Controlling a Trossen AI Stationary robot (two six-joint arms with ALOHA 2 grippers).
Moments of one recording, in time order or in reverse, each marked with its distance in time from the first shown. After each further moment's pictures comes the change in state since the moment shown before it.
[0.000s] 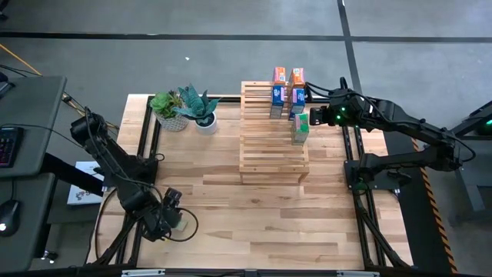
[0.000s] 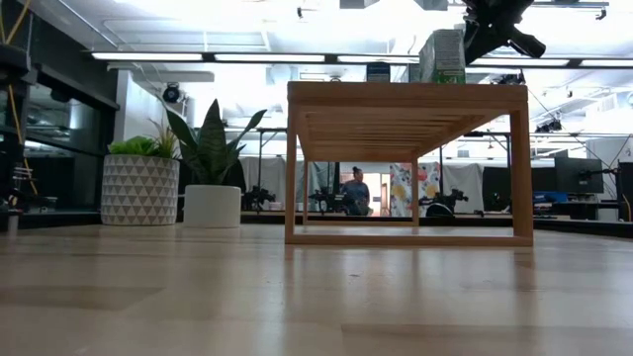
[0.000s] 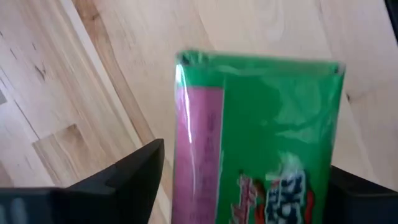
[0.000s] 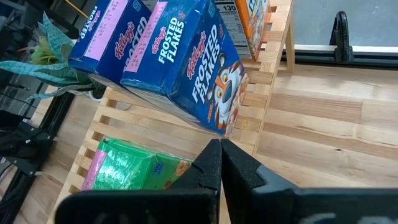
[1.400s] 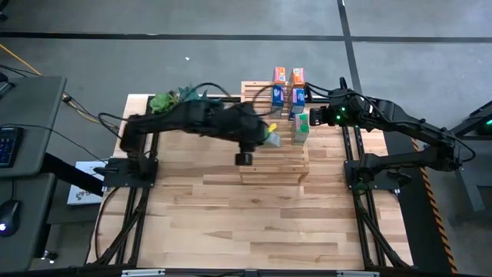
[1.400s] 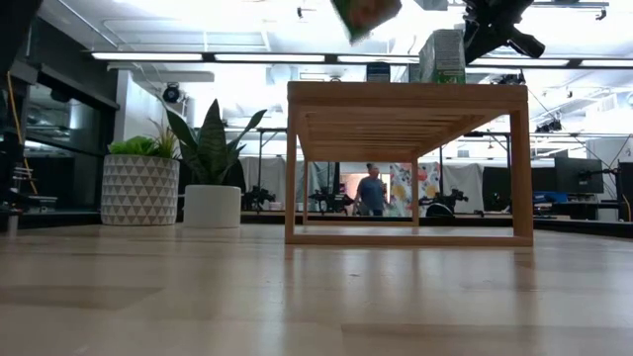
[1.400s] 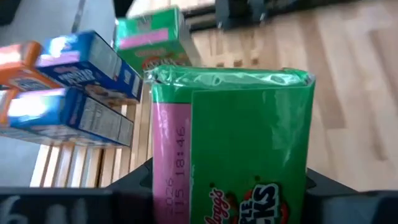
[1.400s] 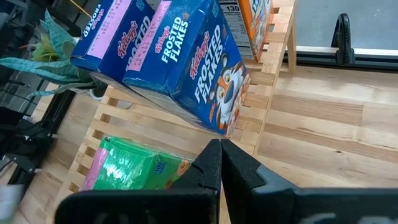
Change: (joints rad) left arm 0.892 0.567 1.449 -0.344 -0.110 0.646; right arm 0.000 0.000 0.000 0.003 -0.004 -0.017
